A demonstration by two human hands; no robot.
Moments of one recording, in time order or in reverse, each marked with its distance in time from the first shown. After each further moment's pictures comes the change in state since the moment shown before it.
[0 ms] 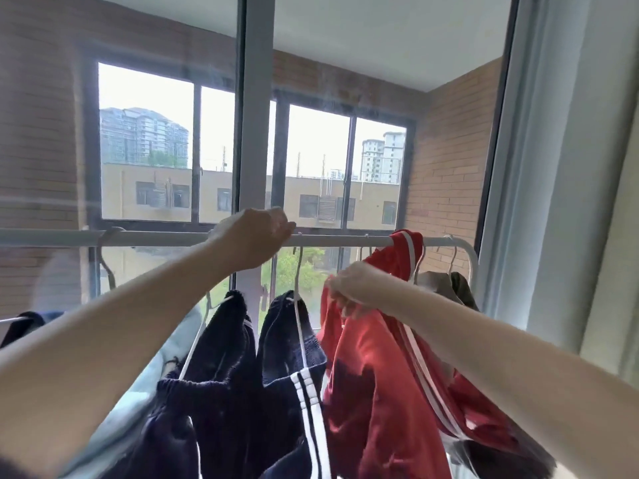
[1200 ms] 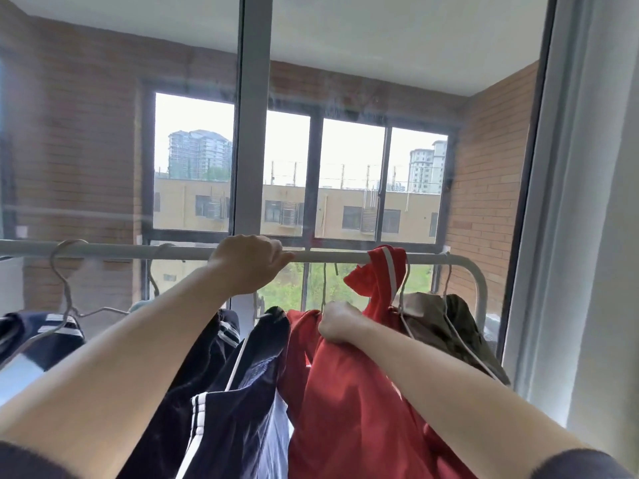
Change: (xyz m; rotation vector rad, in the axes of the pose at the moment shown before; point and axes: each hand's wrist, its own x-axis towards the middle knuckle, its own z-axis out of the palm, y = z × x) left_hand 0.024 0.048 0.045 0.344 -0.019 -0.048; right_hand 0.078 0.071 0.013 -0.418 0.009 -0.101
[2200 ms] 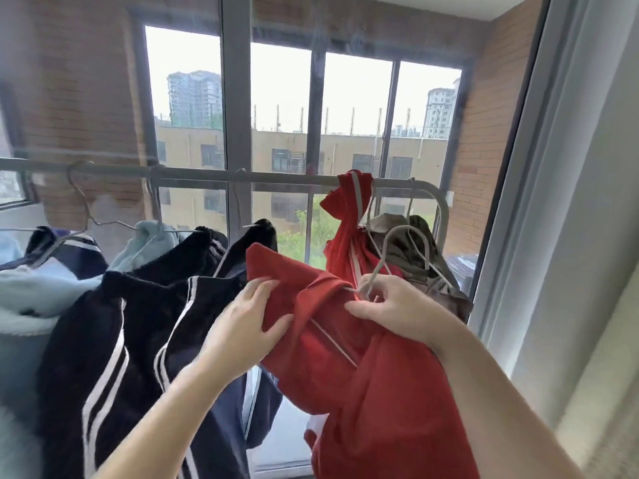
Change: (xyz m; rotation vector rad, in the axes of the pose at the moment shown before) left_hand -0.205 0.127 0.048 -0.501 0.029 -0.187; right_hand -0.210 0.112 -0.011 0.506 0.028 -0.295
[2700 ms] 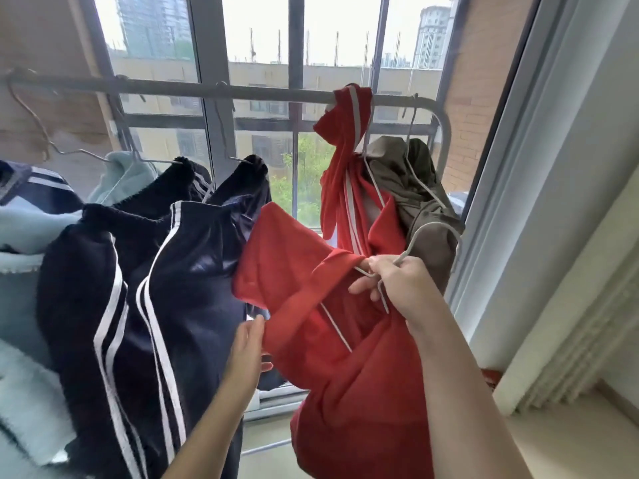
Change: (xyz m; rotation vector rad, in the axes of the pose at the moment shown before) left_hand -0.110 0.002 0.070 -0.932 -0.075 -0.925; right_hand -0.044 0.012 0.073 0.560 0.380 0.385
